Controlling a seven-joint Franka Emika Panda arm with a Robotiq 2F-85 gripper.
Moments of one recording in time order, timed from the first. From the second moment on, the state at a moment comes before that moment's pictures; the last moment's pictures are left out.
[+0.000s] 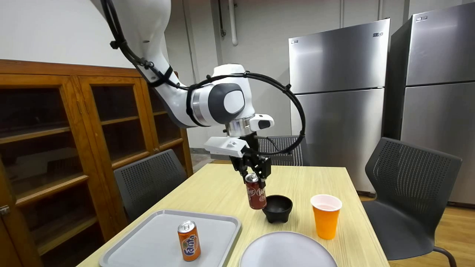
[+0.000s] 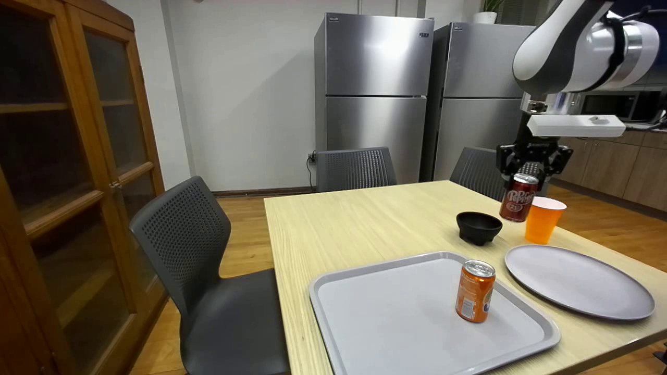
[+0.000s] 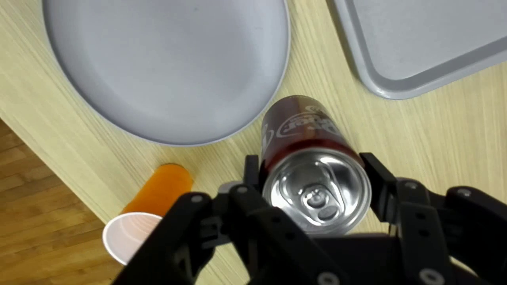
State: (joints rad) arm -0.15 0.15 -0.20 -2.34 -0.05 2.65 0.09
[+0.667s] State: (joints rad) arm -0.21 0.24 -0.29 -2.32 -0.05 2.64 0.09
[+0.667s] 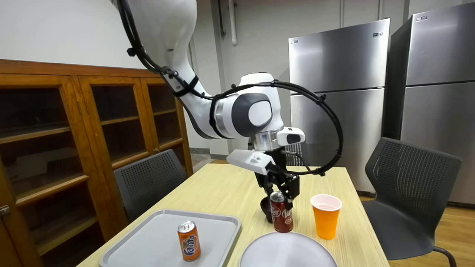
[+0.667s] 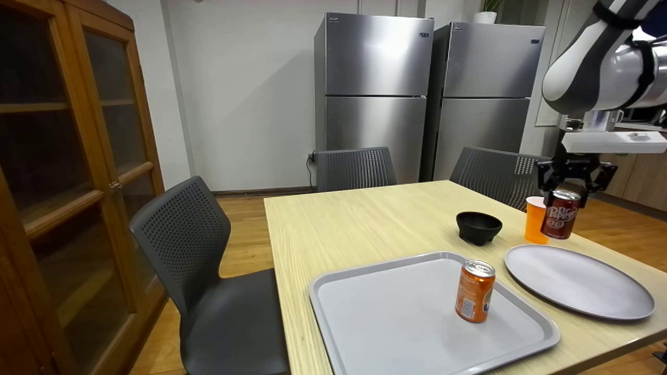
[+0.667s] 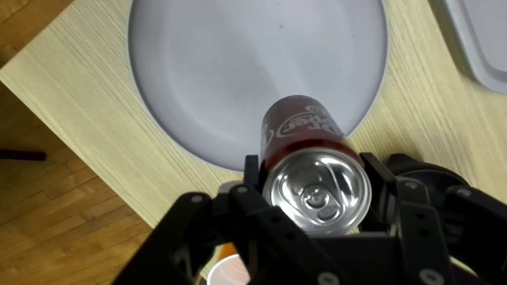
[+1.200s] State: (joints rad) arm -0.22 0.38 -0.34 -2.22 -0.05 2.65 0.13
